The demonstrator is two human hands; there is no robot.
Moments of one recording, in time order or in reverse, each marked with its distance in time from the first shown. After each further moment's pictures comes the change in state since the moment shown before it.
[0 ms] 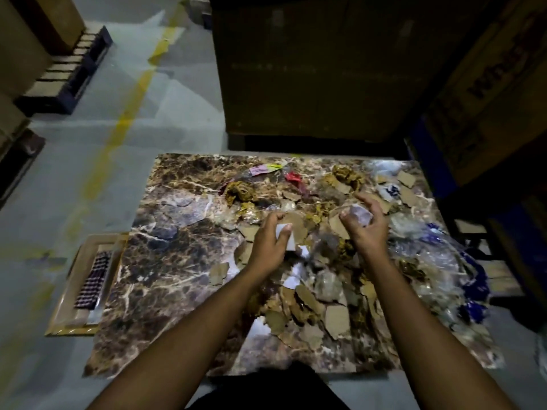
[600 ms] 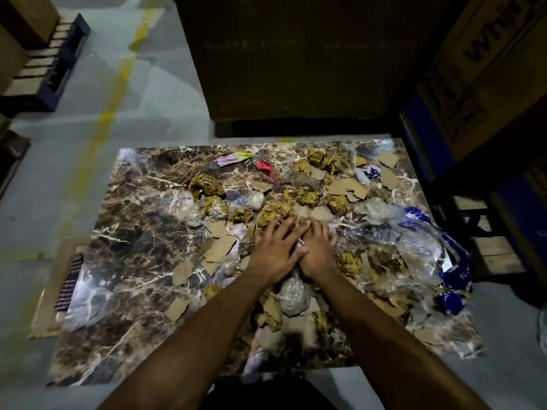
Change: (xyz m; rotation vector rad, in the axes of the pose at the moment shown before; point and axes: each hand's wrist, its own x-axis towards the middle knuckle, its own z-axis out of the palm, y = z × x) left_hand 0.010 0.002 0.098 0.739 -0.354 0.158; right_hand -0.007 0.101 0.018 -0.885 -0.481 -0.023
